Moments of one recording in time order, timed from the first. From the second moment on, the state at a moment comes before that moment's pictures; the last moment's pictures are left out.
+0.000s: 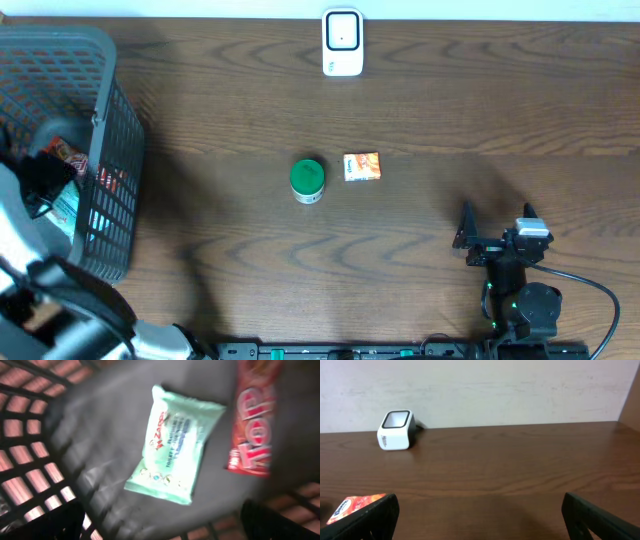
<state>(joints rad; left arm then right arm) 0.71 1.70 1.47 -1.12 -0.11 -0.38 0.02 0.01 0.01 -0.07 0.04 0.07</state>
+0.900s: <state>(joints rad) 0.70 1.97 1.38 -0.95 -0.10 -0.33 0.02 0.01 0.01 -0.07 0.04 0.07</state>
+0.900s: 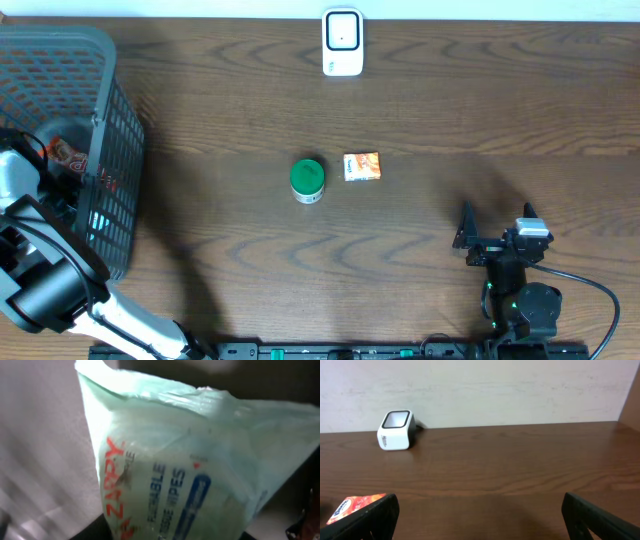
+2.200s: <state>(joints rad) 0.44 1.19 1.65 -1.21 0.28 -0.33 0.02 0.01 0.01 -0.07 0.04 0.07</state>
